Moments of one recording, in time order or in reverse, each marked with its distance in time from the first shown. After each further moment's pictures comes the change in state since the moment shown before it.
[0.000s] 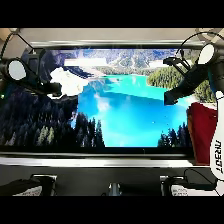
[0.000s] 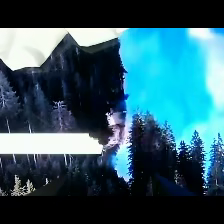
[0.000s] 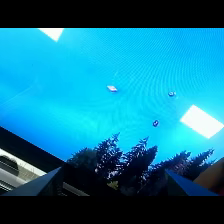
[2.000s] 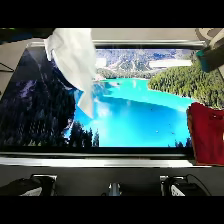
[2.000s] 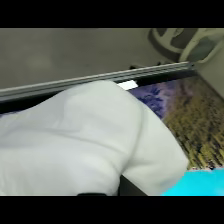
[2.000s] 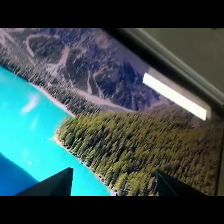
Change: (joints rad) left arm -0.108 0.050 0.449 -0.368 0.364 0.207; right arm 0.000 0.466 0.002 -0.064 -0.556 -0.042
